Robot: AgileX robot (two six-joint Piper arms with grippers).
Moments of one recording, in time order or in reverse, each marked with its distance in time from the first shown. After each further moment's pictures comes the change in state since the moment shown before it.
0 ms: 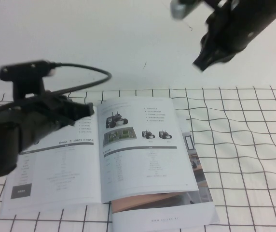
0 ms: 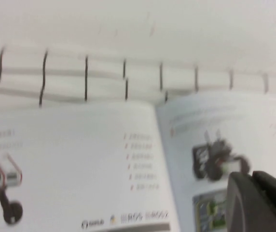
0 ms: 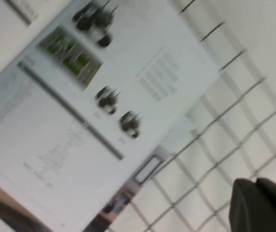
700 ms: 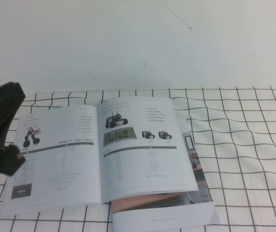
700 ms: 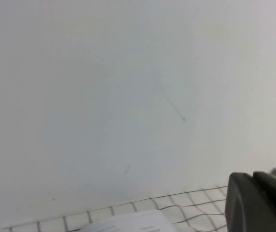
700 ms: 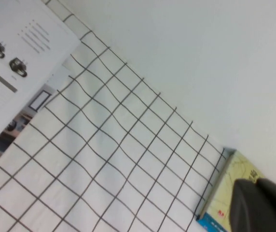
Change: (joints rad) right arm -0.023 -0.885 0.703 -0.339 -0.192 0.100; left arm 0.000 -0.793 0.253 0.038 0.226 0.141
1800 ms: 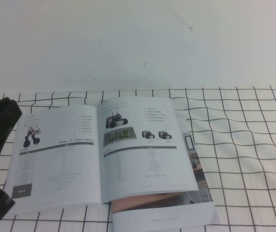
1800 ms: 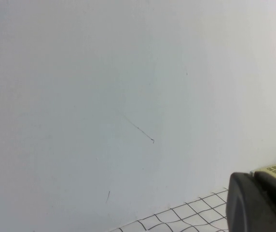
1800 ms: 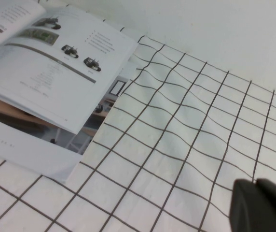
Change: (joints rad) right arm 0.000 -0.867 0.956 0.114 -0.361 0.248; left arm 0.000 -0.146 0.067 -0.121 0.115 0.239
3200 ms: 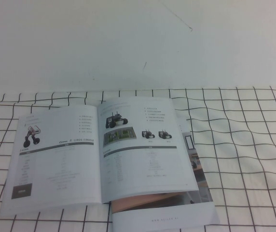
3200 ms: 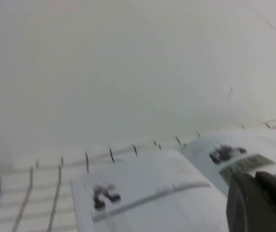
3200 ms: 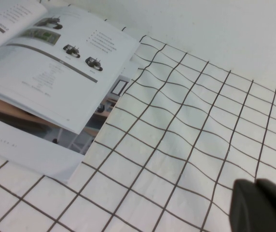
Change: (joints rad) right arm 0.000 -0.001 0.002 0.008 0.002 0.002; left arm 0.298 -0.529 0.522 0.734 -0.043 -0.583
